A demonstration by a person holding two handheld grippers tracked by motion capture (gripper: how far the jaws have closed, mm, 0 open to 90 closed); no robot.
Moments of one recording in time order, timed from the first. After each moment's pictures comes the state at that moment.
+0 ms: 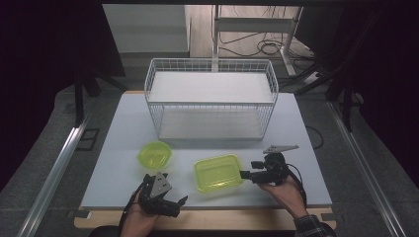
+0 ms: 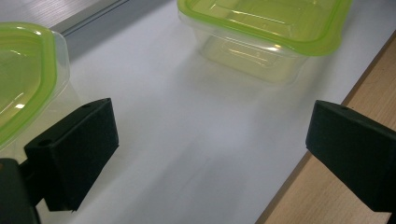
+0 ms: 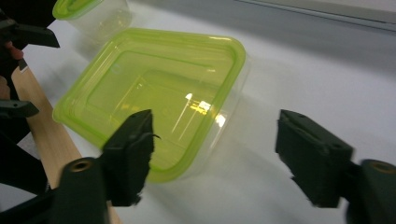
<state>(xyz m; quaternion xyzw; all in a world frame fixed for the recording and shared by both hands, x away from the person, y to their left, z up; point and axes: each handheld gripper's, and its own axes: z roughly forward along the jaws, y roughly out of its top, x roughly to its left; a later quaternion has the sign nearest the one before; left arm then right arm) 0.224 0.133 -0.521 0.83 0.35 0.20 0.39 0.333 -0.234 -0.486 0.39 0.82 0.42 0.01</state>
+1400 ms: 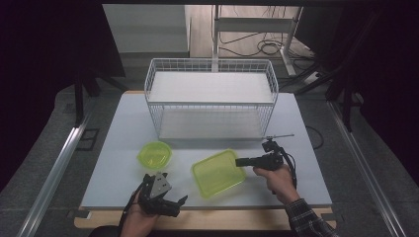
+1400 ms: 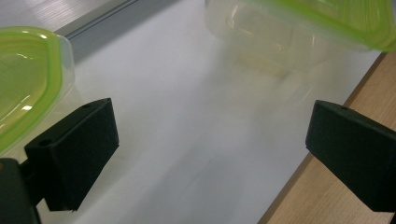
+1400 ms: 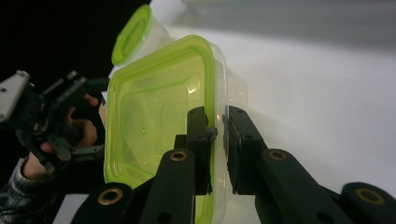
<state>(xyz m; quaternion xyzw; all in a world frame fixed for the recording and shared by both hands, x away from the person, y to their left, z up) 0.223 0.134 -0.520 0.82 0.36 0.21 0.39 0.371 -0.228 -0.486 0.45 0.75 0.45 -0.17</state>
